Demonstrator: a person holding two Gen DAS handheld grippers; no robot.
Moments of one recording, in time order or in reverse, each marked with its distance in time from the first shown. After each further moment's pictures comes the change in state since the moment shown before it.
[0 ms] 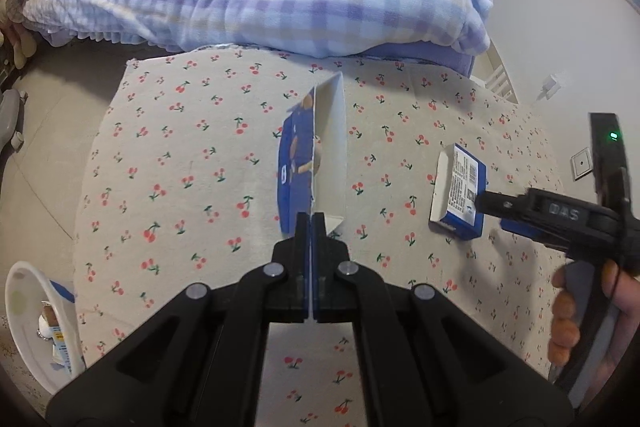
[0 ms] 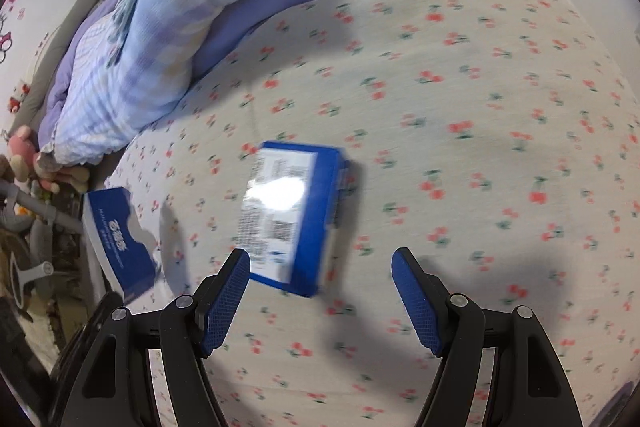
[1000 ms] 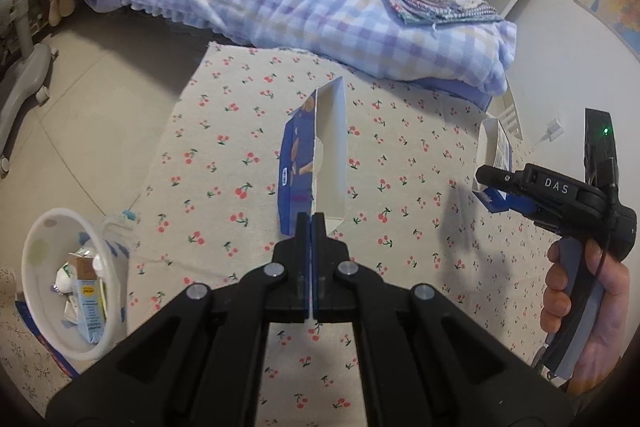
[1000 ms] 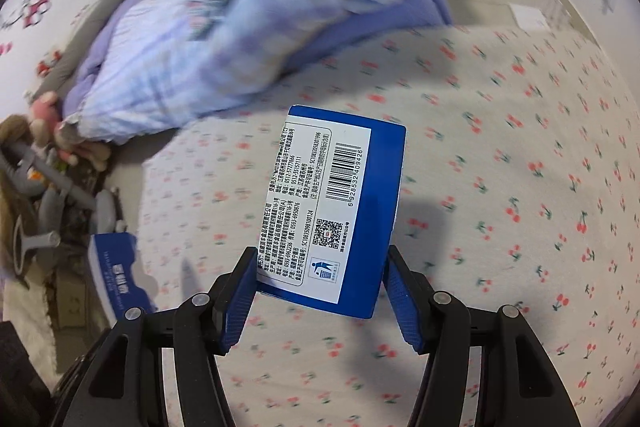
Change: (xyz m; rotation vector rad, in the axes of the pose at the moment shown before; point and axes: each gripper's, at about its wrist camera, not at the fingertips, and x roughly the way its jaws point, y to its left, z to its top) left arm -0.068 0.068 -0.029 -0.157 -0.044 0.016; right arm -0.019 0.069 -0.005 -0.148 -0.069 0.063
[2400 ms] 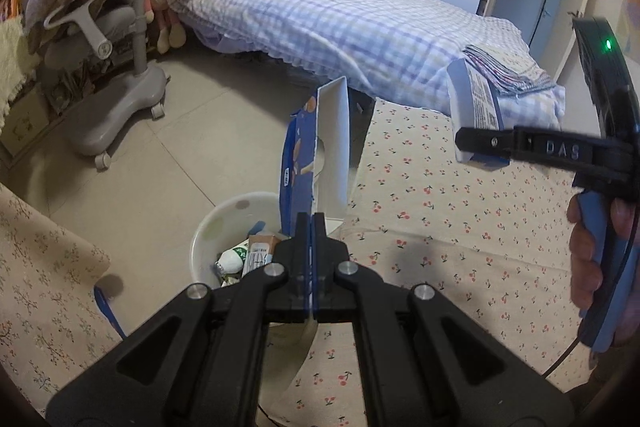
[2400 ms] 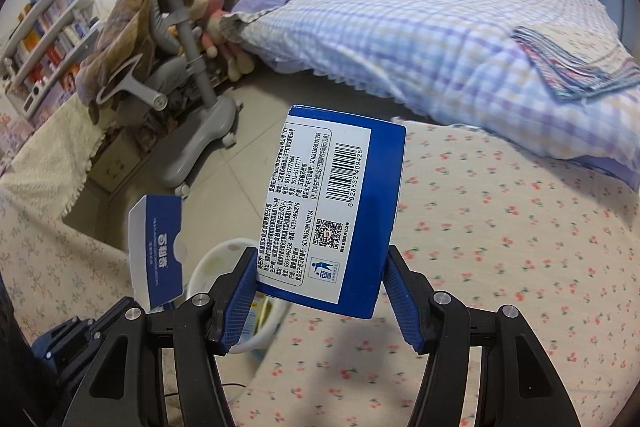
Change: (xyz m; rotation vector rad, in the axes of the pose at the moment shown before) left arm -0.127 0.148 -0.077 -0.101 -0.243 0.243; right arm -0.020 0.270 -0.122 -0.599 -0.060 0.212
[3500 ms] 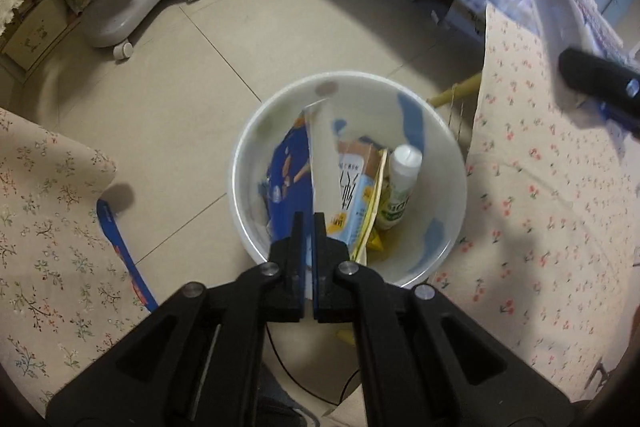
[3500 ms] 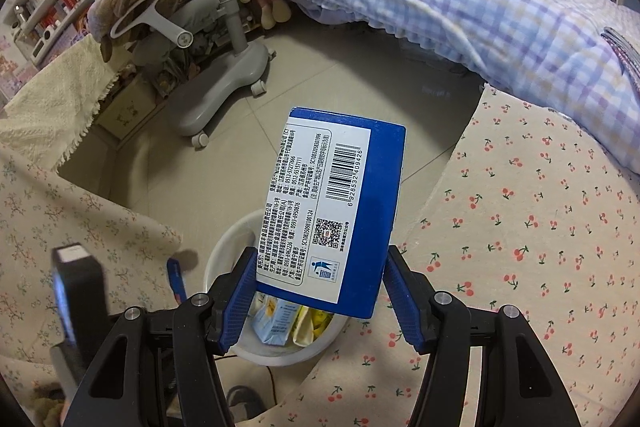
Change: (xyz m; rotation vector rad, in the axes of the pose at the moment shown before) left arm 0.116 0.070 -0.041 -0.112 0.383 0.129; right arm 0.095 0.081 -0.011 -0.106 0.144 0.041
